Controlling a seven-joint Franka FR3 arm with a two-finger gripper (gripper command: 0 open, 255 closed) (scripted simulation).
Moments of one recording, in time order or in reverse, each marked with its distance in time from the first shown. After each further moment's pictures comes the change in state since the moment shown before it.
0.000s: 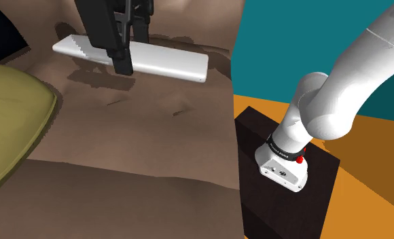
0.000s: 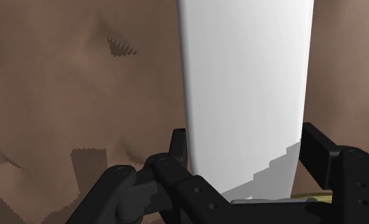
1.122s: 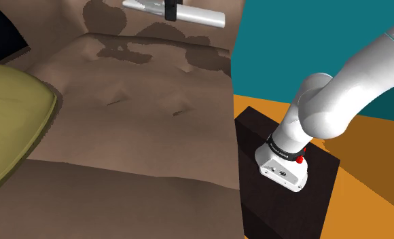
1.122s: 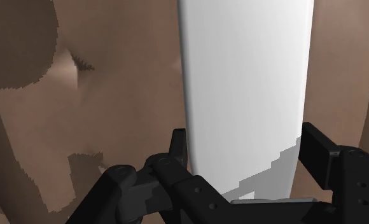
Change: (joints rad) arm -0.111 -0.173 -0.262 -0.139 0.009 -0.037 -0.379
